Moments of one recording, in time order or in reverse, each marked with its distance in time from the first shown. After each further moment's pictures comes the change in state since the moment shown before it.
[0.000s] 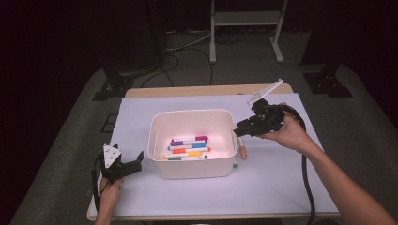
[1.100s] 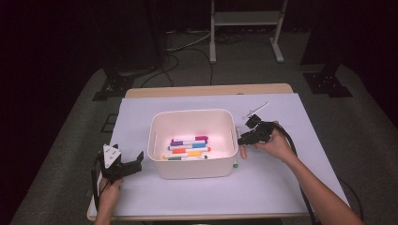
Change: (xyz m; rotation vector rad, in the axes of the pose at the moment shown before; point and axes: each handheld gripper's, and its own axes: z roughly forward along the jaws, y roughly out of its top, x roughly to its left) left arm 0.000 0.000 0.000 -0.005 -0.005 0.001; right arm -0.069 -0.065 0.103 0.121 -0.140 0.208
